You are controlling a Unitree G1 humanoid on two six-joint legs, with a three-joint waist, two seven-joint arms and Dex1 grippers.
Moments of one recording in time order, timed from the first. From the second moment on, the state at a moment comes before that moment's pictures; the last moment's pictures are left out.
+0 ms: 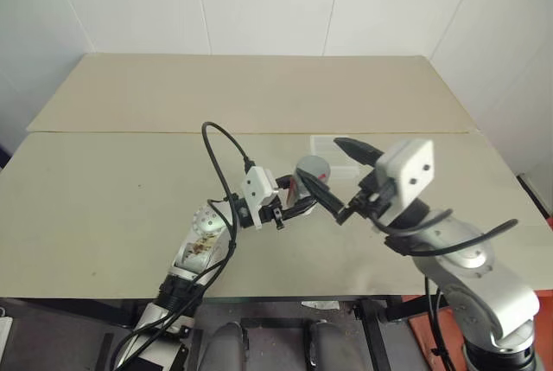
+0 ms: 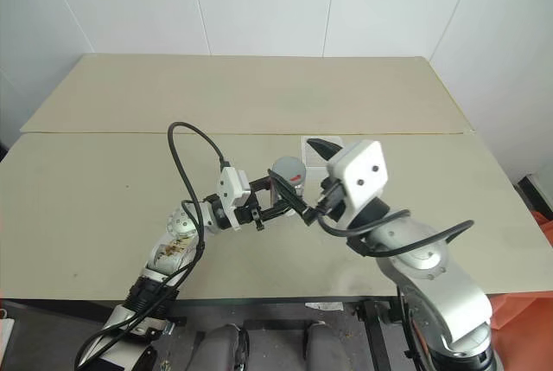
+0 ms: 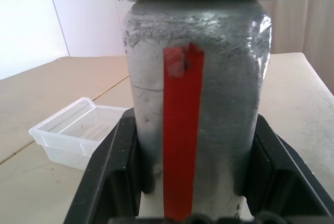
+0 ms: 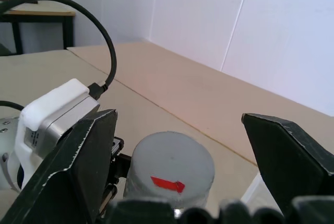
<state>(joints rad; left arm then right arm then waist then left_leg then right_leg) -0.42 0.19 -0.21 0.12 -0.24 -0.07 -0.87 -0.25 -0.47 0.08 -0.86 0.47 0.71 0.21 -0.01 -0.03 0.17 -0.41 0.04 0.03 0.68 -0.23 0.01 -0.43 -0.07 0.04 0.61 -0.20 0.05</state>
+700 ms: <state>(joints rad) -0.42 0.19 -0.20 0.12 -0.24 -0.07 -0.86 -0.26 -0.38 0.15 -0.78 0.36 0.74 0.18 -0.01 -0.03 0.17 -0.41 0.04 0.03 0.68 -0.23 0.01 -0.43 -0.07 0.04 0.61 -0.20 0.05</state>
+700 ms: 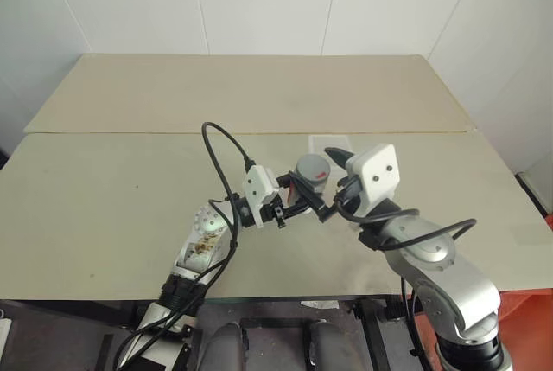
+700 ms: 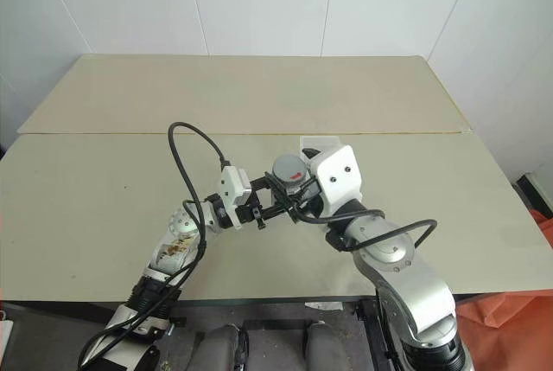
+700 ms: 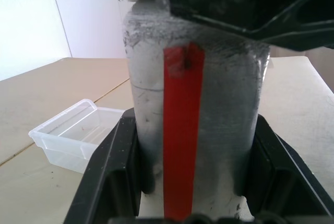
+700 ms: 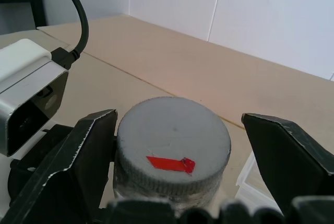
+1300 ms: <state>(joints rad) -0.41 0.19 -0.22 0.09 -0.28 -0.04 -0.91 -0.31 -0.52 0.02 -0.62 0.52 0.64 0.57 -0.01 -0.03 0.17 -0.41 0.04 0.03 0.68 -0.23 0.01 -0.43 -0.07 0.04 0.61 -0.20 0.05</state>
